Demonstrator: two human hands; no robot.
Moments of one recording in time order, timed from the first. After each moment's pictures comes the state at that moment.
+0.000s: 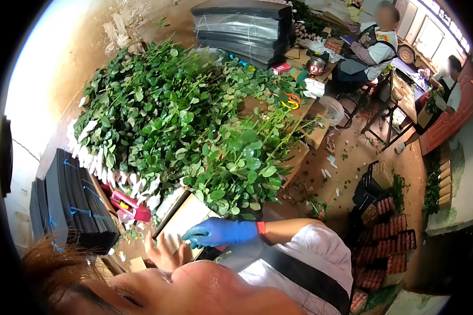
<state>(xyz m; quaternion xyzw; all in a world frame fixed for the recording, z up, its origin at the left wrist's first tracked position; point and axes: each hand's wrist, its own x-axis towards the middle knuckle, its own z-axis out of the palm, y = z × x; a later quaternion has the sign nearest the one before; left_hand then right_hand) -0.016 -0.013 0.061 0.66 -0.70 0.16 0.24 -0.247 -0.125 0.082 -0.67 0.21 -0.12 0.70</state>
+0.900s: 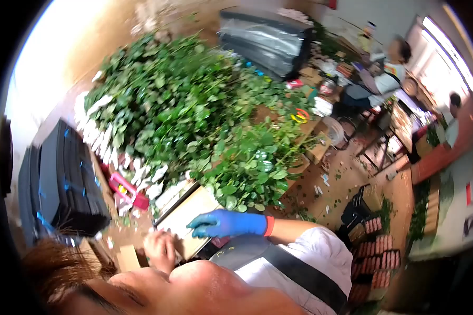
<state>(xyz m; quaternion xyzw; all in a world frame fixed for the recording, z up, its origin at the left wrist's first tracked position) 0.018 -0.009 0.039 0.61 -0.69 0.03 0.39 -0.238 -0.131 0.082 -0.68 0.22 -0.14 0.69</state>
